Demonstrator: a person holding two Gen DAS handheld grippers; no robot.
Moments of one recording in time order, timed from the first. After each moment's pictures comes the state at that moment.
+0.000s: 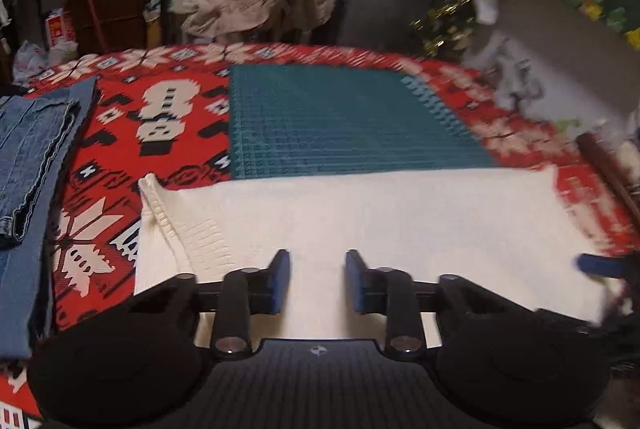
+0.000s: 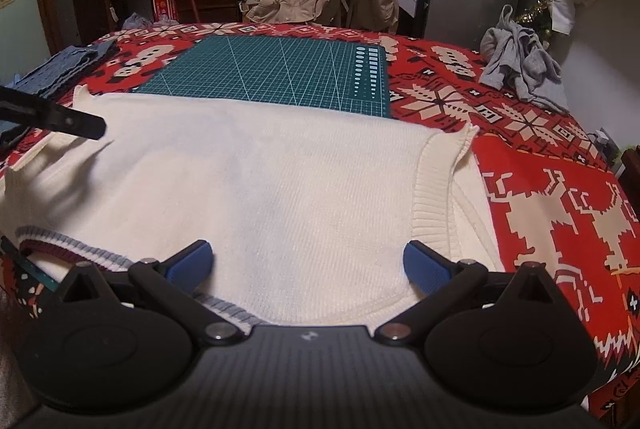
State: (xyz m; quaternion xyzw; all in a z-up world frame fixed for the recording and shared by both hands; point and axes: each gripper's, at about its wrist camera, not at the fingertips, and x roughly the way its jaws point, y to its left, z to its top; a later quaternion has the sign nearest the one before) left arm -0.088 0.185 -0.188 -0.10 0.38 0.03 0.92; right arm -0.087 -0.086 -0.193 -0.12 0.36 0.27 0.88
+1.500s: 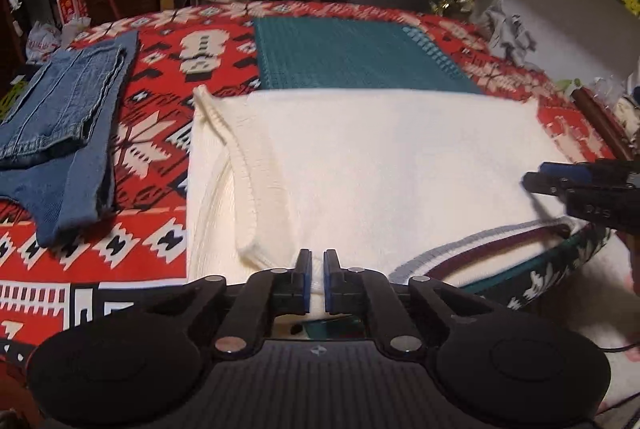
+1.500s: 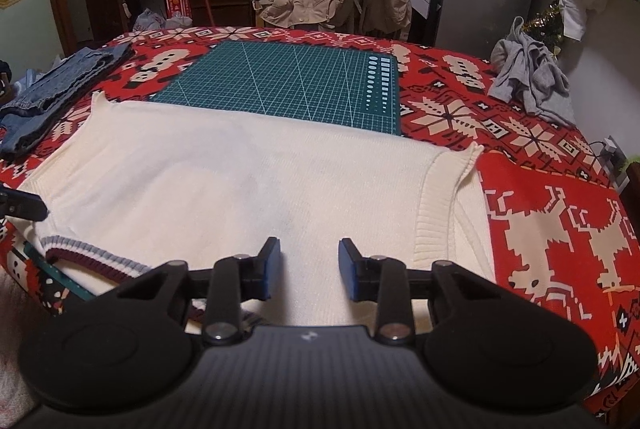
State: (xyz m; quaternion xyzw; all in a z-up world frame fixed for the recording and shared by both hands) left arm -0.175 0.174 -0.174 -0.08 0.43 0.04 0.90; right arm -0.091 -0.085 -0.172 -0.13 0.36 0.29 0.88
